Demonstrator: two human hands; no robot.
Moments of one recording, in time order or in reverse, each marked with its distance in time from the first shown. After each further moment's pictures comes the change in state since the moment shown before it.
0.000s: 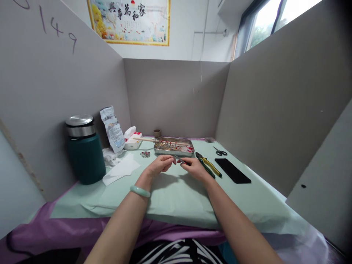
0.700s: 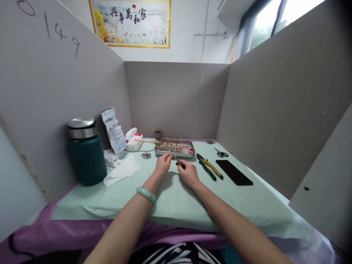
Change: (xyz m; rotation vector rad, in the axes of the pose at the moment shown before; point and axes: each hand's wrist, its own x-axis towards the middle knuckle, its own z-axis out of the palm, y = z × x) left_hand 0.023 -0.021 0.008 0.440 0.637 0.105; right_hand 0.003 0.003 0.045 -0.217 0.297 0.063
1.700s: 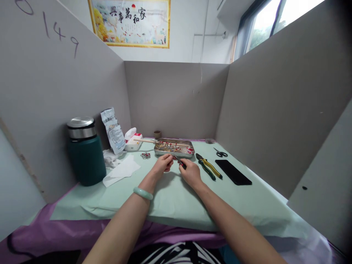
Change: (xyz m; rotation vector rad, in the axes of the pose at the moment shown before) left_hand -0.005 0.005 -0.008 -0.556 -0.377 -0.220; right_hand -0.001 -0.001 -0.013 -0.228 0.078 -0.136
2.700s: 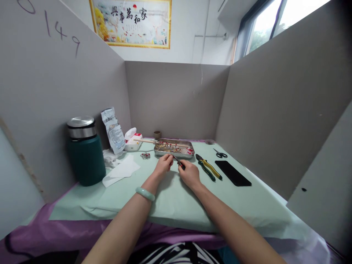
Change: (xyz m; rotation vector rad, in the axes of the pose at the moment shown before) left_hand 0.008 -0.008 0.006 0.169 0.205 0.066; right_hand -0.001 -0.003 0.004 -0.089 -0.044 0.080
